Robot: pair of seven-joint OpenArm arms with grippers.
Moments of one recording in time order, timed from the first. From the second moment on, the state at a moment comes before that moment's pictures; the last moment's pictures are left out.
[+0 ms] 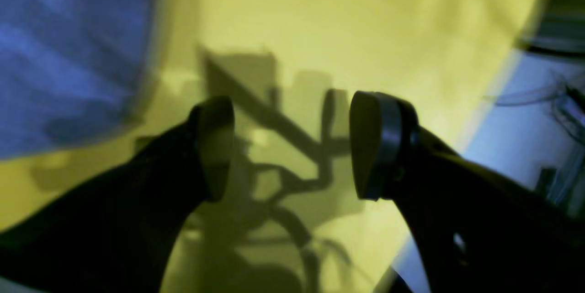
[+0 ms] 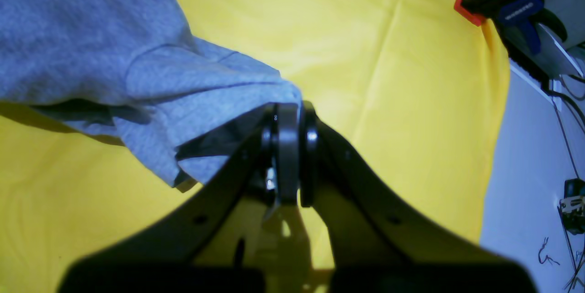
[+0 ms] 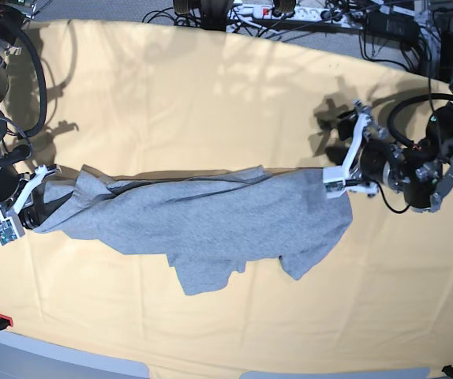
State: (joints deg) left arm -26.4 -50.5 42.5 93.7 -64.7 -44.0 65.8; right arm -0.4 26.5 20.8 110.6 20.0 29.1 -54.8
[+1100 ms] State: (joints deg) left arm -42.7 -37.6 42.4 74.4 -21.9 -24.4 28.3; right arm -1.3 26.3 20.8 110.5 21.5 31.2 -54.8
